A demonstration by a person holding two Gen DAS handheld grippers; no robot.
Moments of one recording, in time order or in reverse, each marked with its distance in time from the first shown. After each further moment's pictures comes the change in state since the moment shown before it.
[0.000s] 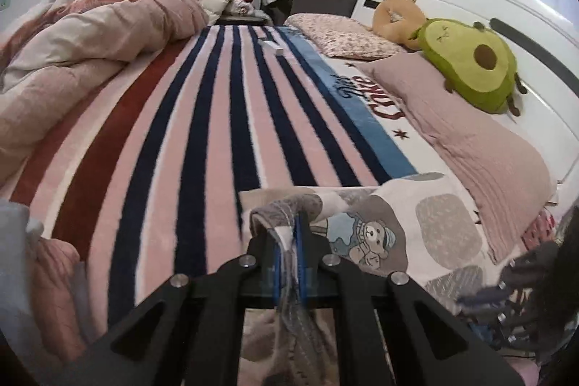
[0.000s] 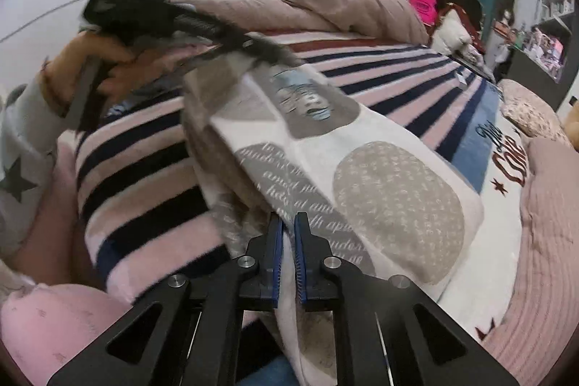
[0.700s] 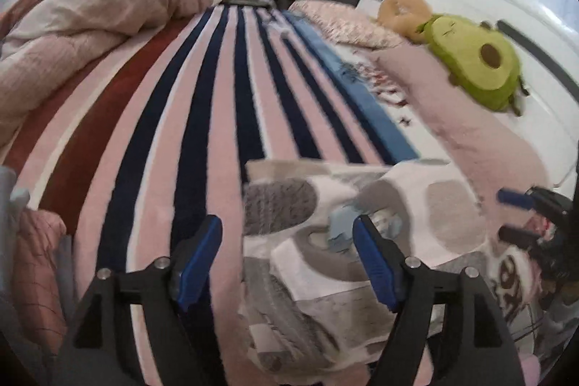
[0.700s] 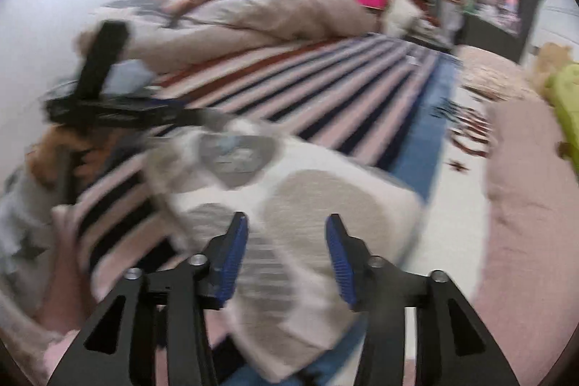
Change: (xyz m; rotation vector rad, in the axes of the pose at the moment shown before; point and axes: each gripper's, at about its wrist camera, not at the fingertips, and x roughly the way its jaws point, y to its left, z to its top) left arm 0.015 0.017 -0.023 -0.060 0.064 -0.030; right arm -0.032 -0.063 0.020 0.272 -0.010 -0.196
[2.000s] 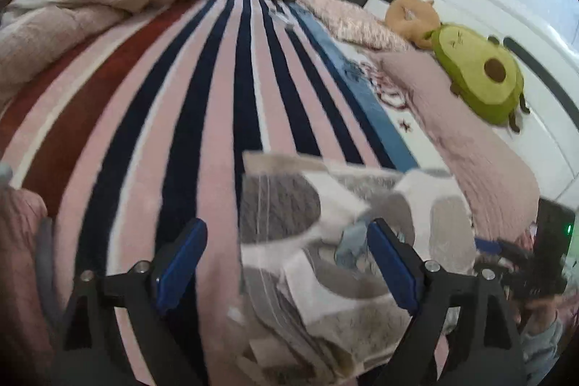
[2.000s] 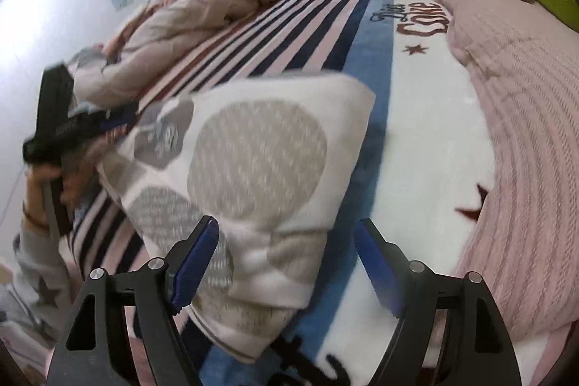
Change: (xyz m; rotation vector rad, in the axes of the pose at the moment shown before) left arm 0.009 0.002 0.000 -0.072 0.028 -0.055; right arm 0.029 -0.063 -0.059 0.355 0.054 0.136
